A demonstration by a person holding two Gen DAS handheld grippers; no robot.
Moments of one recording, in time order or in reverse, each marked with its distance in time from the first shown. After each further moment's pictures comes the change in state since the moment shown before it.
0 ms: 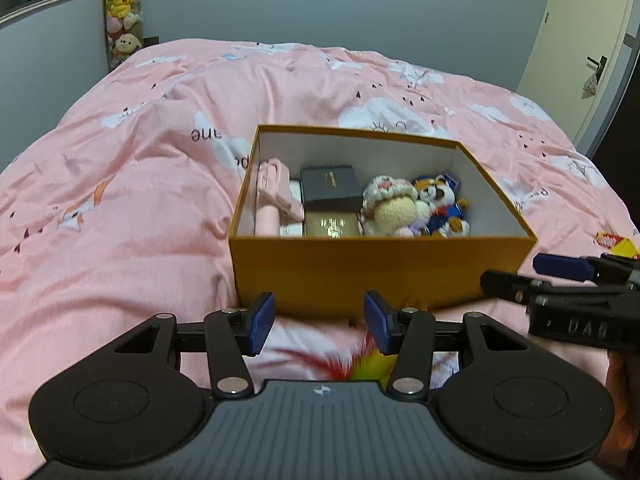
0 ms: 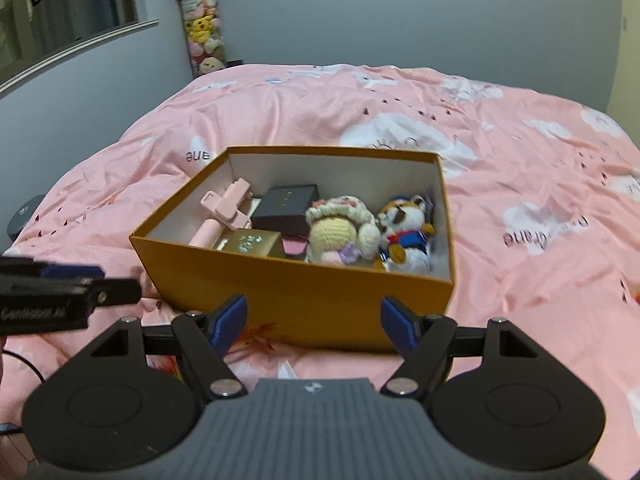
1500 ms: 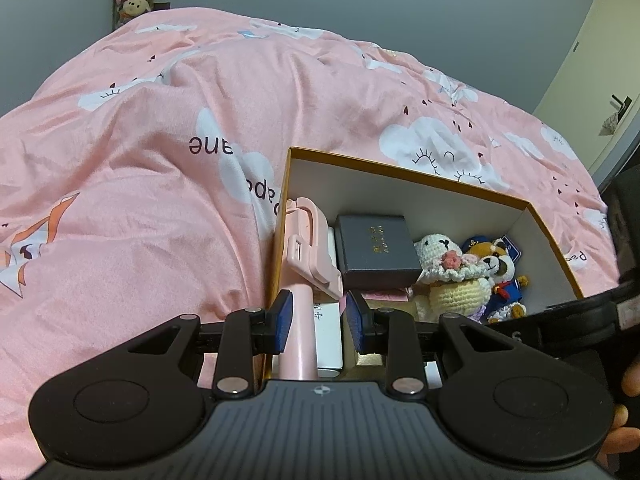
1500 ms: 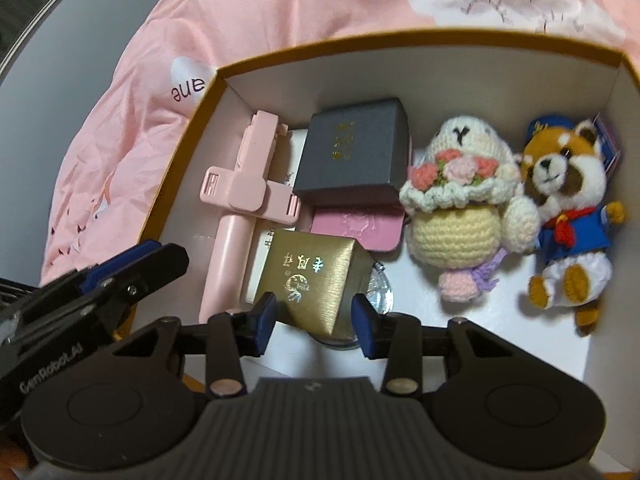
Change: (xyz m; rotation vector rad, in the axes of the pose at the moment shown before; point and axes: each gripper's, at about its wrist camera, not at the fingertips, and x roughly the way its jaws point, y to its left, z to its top) left arm 0.109 0.058 0.083 -0.118 0.037 -0.054; right arm 0.192 0.016 0.091 0.180 0.511 0.249
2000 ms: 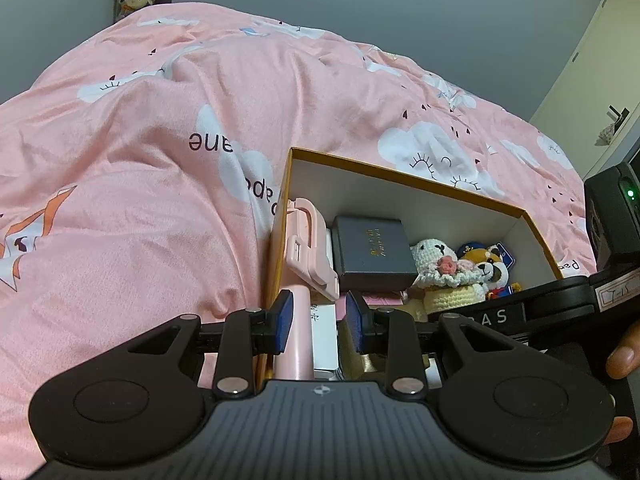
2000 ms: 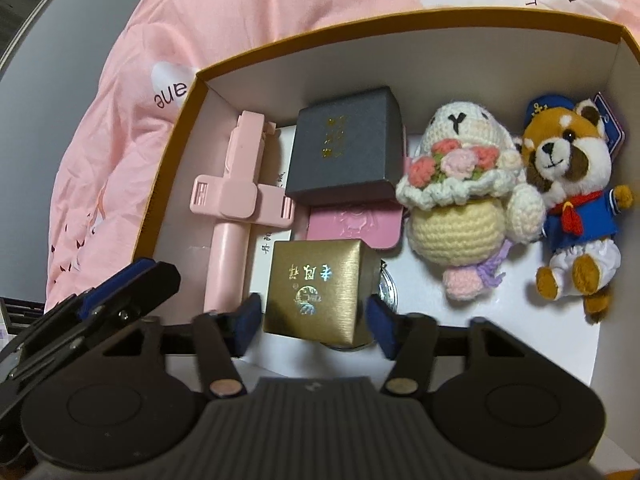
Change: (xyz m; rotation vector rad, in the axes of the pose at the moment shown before) left arm 0.000 0.007 0.001 -0.036 -0.002 -0.033; right arm 0.013 -0.005 0.009 0.088 0.045 0.015
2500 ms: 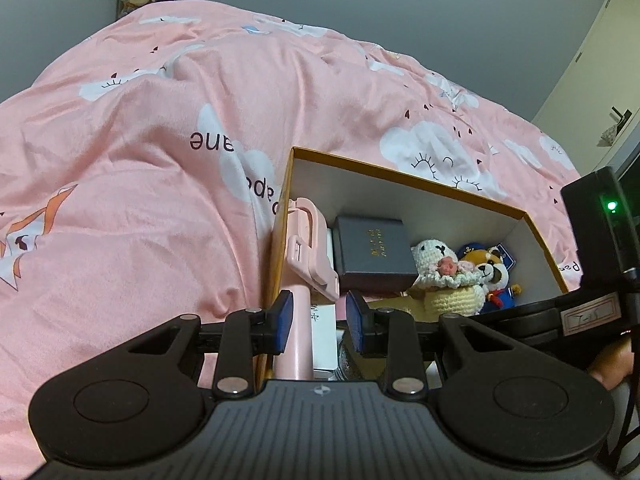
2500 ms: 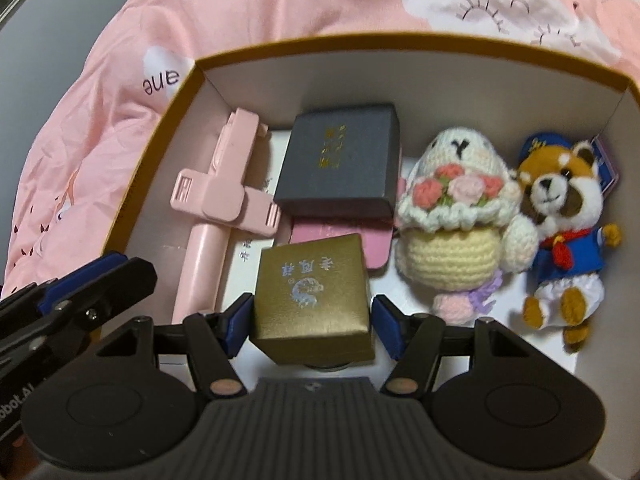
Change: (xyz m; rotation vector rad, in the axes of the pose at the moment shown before) left arm 0.000 0.001 0.002 -0.008 0.010 0.003; right arm 0.013 0.016 -0.003 -0.092 -0.040 -0.126
